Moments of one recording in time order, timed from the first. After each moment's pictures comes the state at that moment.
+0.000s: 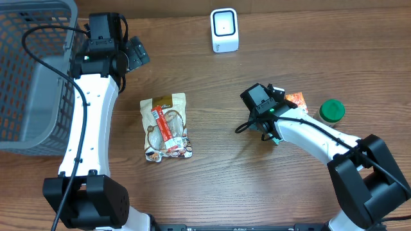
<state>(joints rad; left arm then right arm) 0.04 1.70 1.64 -0.86 -0.22 -0.42 0.57 1.81 1.09 -0.57 0.25 0.78</state>
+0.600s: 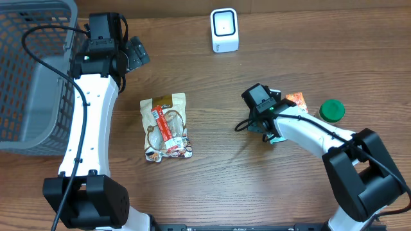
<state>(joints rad) 0.04 1.70 1.64 -0.86 -0.22 -0.42 0.54 1.85 1.09 -0.56 0.19 0.70</state>
